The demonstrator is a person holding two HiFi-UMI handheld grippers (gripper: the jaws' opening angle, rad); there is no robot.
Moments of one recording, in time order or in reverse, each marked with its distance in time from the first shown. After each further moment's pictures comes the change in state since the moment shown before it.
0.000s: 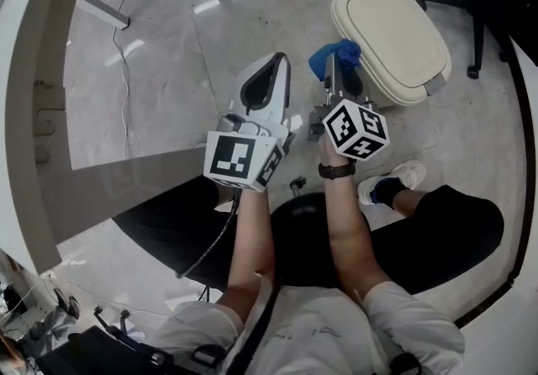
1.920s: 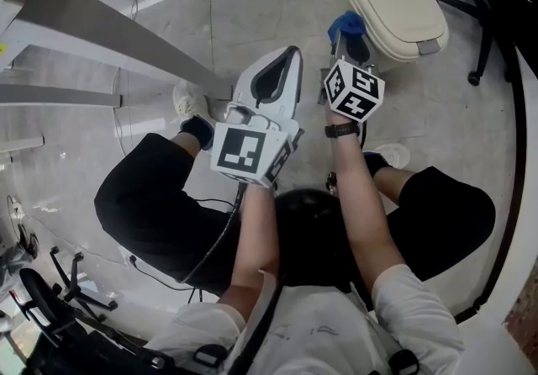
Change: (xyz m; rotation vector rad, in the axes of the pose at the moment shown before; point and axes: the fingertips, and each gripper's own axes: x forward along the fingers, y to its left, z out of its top) left arm -0.080 -0.097 -0.025 -0.028 -0.035 0.161; right arm -0.037 -0.039 -0.014 -0.293 0.069 0.039
